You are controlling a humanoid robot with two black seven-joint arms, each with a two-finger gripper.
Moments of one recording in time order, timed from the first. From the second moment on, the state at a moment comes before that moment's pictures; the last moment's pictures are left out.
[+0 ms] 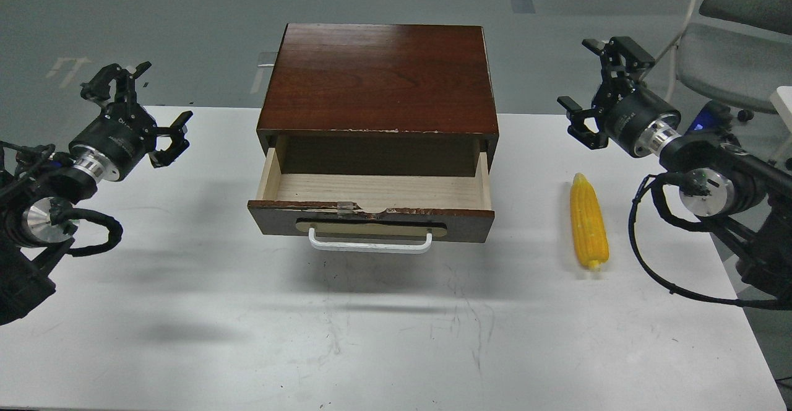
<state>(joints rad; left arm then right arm) -0.69 0.53 -0.67 -0.62 -0.04 -0.49 -0.26 0.80 -0.59 0.51 0.99 -0.20 0.17 0.19</state>
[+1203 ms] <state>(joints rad) -0.65 0.54 -0.67 -0.62 -0.03 -0.49 -0.31 0.74 -0.58 0.02 0.93 -1.29 -0.15 0.11</state>
